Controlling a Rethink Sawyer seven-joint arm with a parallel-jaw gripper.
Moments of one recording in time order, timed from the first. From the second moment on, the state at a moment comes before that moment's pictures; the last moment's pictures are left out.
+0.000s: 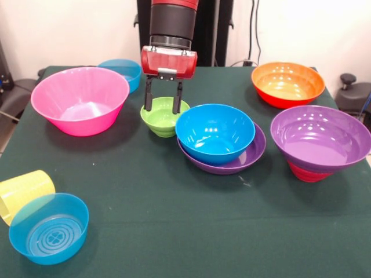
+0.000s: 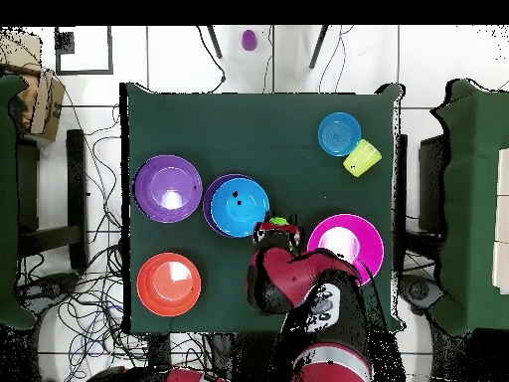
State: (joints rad) arm -0.17 -0.55 -0.22 1.80 -0.72 -0.32 2.37
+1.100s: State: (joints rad) arm -0.14 -0.45 -0.22 1.79 -0.91 -0.33 2.37
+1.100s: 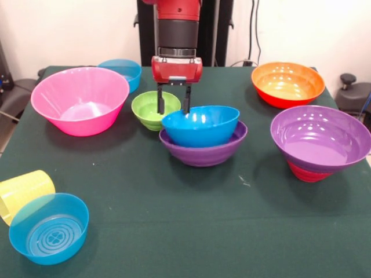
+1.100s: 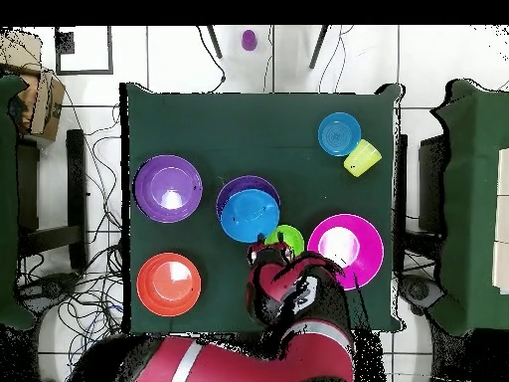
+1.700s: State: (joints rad) arm -0.13 -0.41 -0.22 1.79 -0.94 -0.33 2.37
